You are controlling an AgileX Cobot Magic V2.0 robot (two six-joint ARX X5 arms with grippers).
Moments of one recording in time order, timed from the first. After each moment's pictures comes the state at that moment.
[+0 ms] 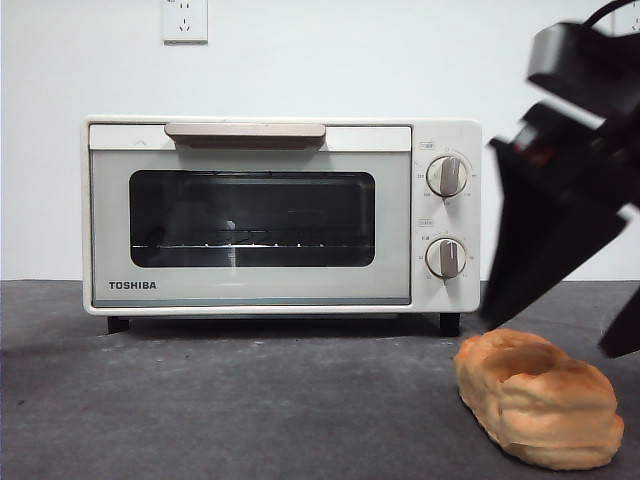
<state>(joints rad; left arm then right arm) 0.00 0.56 0.80 -0.91 0.55 -0.02 0.74 0.97 0.46 -0.37 -0.01 0.49</state>
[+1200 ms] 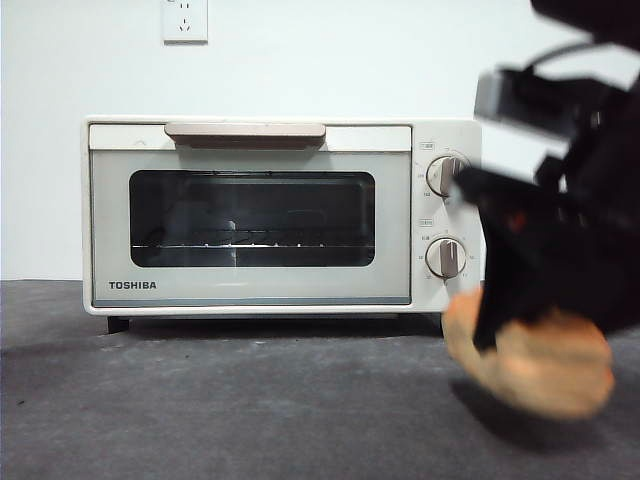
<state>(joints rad) -0.02 0.56 0.80 -0.86 0.55 -0.04 0.79 1.10 0.50 -0.26 0.08 0.50</state>
